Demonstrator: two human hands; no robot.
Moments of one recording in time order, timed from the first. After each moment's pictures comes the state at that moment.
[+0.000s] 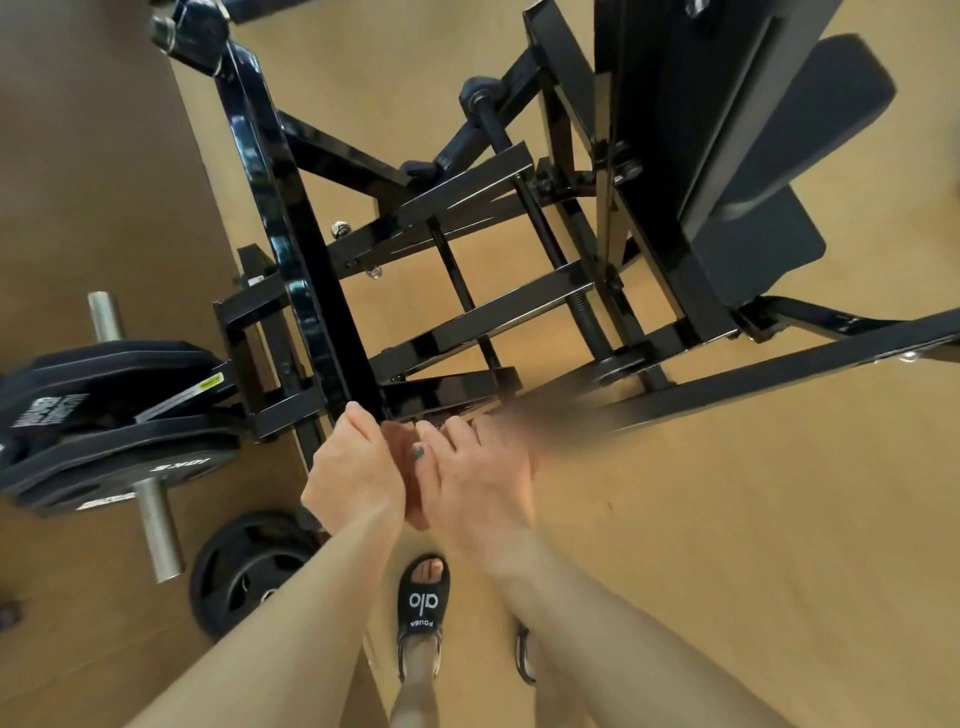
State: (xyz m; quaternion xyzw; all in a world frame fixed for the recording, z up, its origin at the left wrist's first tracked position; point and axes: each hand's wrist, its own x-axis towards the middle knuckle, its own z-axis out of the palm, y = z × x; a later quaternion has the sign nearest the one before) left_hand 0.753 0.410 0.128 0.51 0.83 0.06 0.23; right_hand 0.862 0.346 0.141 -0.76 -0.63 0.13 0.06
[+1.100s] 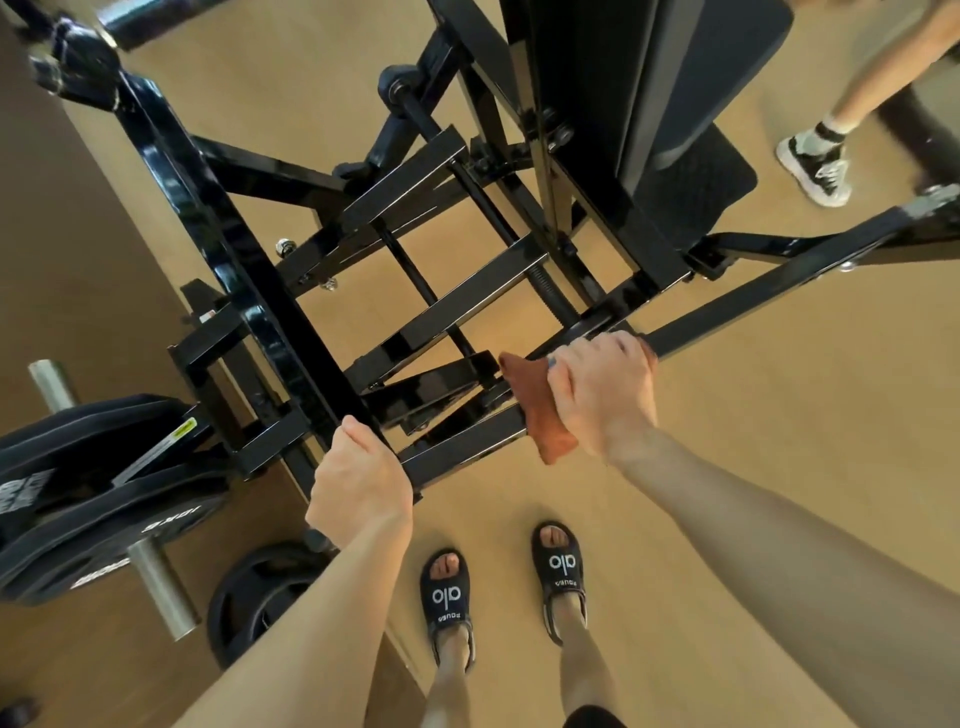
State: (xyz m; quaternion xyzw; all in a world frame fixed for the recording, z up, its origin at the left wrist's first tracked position) left_hand 0.751 0.411 0.134 0.56 0.79 0.04 0.25; right_hand 0.999 0.343 0.132 -0.83 -0.56 0.03 0.00
